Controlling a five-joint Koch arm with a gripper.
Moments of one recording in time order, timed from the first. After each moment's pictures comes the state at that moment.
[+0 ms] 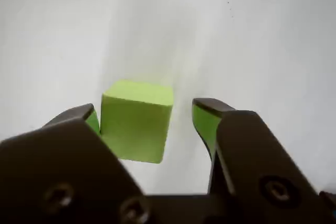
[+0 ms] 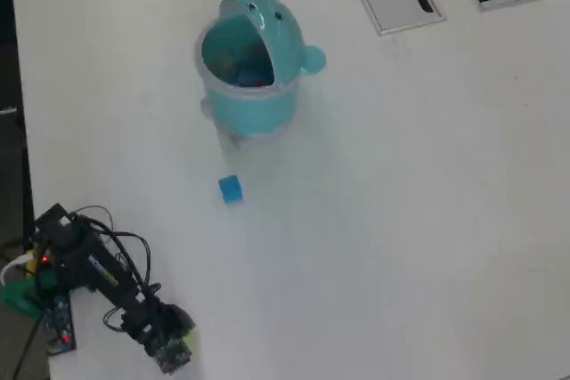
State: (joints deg) arm 61.1 85.9 107.0 61.2 -78.4
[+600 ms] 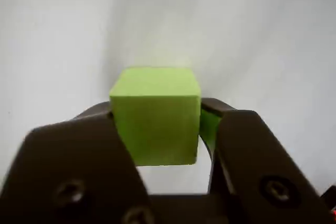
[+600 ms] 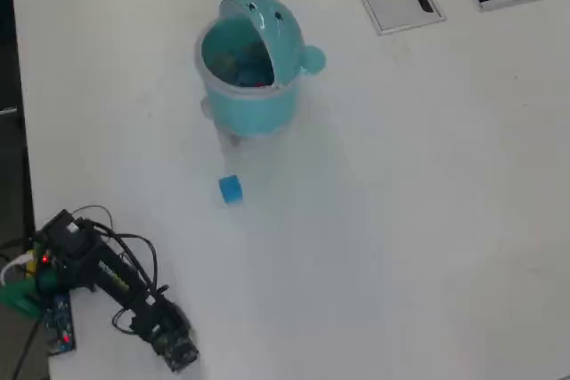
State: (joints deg) arm 58.7 80.9 106.8 62.7 -77.5
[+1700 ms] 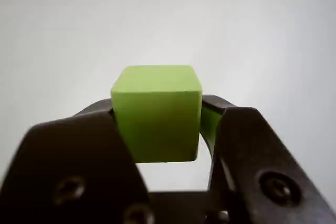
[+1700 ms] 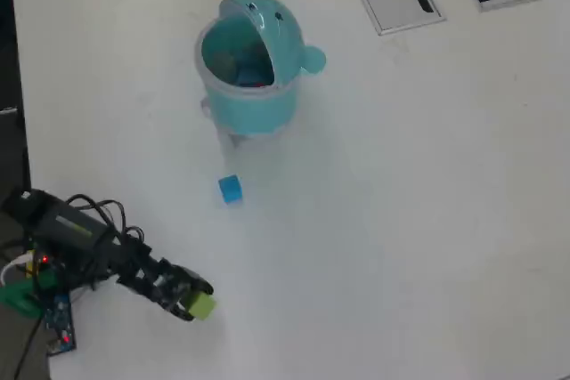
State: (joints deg) arm 43.5 111.6 115.5 43.3 -74.8
